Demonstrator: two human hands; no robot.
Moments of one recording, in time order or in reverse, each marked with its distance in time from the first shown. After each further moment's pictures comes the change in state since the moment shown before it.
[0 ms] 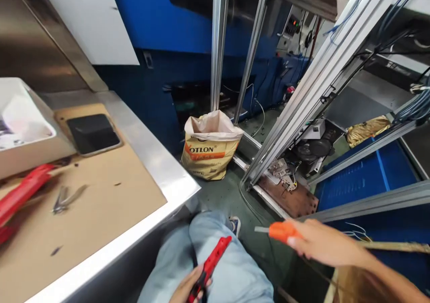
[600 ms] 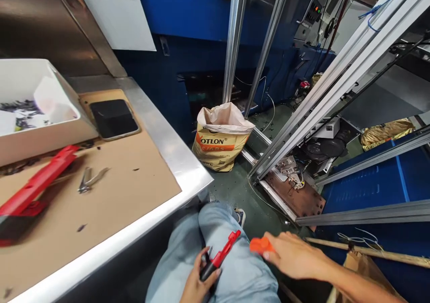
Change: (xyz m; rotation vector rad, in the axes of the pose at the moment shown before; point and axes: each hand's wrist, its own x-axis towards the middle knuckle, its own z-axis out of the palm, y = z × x) left_hand -0.011 -0.019 0.009 0.291 0.178 0.492; right_hand 0.060 -0.014 0.077 -0.295 -0.214 0.020
